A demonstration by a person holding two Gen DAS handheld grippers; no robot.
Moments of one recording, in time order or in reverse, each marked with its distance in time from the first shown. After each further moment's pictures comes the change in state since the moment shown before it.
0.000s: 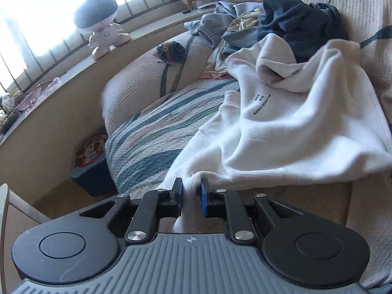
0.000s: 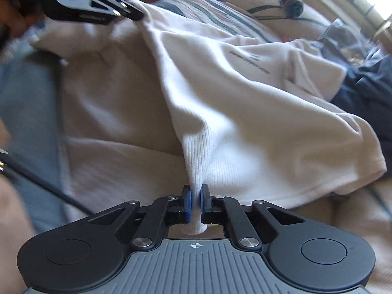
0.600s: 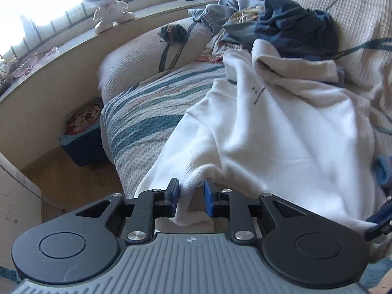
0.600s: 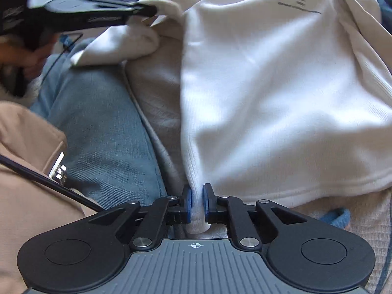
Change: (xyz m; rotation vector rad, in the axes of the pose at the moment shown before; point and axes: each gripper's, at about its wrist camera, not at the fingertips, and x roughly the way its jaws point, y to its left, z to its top) left arm -0.041 0.025 -0.030 -0.117 0.062 -0.119; right arm 0.009 0.040 -0.006 0.264 0.083 0.308
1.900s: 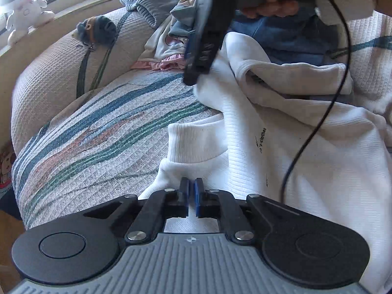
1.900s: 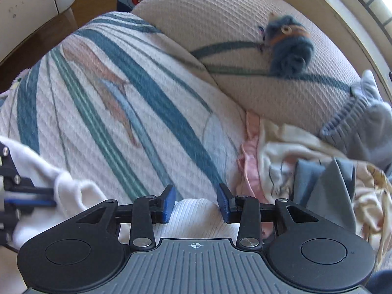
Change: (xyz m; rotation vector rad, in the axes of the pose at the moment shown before) left arm 0.180 -0.025 0.097 0.148 0.040 -0.267; right arm 0.045 -0.173 0.305 -0.385 0.002 -0.428
